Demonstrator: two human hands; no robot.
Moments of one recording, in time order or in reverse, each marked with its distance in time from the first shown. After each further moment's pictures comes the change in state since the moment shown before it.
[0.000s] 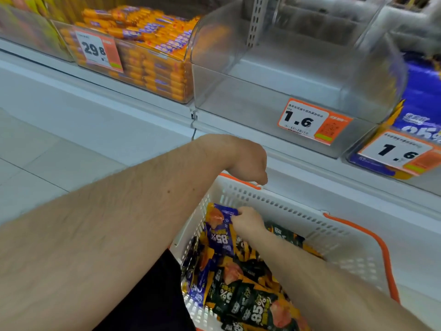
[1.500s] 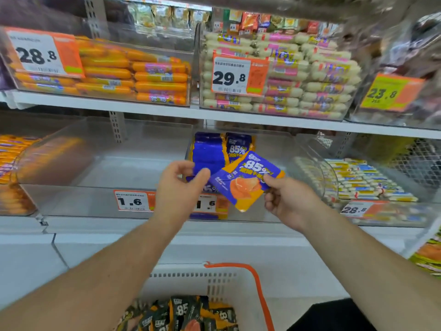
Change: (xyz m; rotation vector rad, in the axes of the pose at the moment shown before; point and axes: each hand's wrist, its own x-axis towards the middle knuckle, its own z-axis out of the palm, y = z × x) left_hand 0.048 0.200 -0.026 -1.171 1.051 0.213; right_hand -0.179 0.086 -0.361 1.196 0.428 -0.191
